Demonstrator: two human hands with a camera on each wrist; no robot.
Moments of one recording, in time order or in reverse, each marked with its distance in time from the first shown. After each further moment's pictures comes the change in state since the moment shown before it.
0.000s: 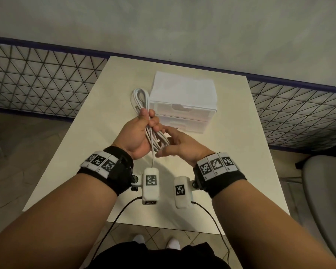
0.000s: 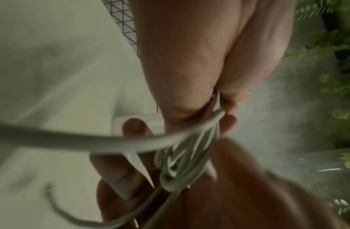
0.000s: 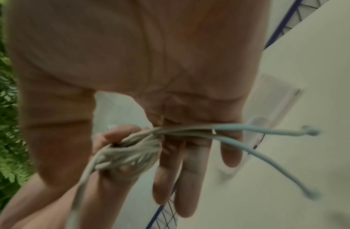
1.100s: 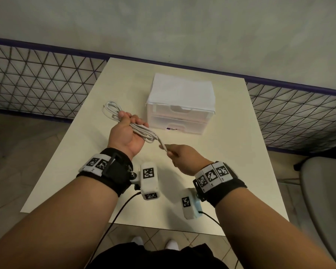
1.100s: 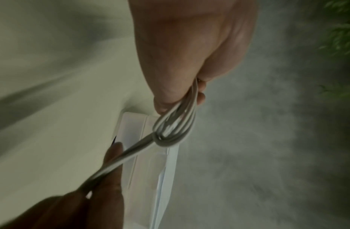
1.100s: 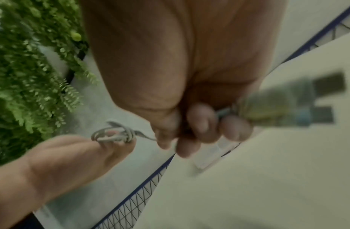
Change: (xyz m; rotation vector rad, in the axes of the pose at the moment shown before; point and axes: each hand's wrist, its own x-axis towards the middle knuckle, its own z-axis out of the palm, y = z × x) left_hand 0.016 0.005 -0.014 -0.271 0.492 0.215; right_hand -0.015 0.019 -0.003 -0.741 0.071 0.045
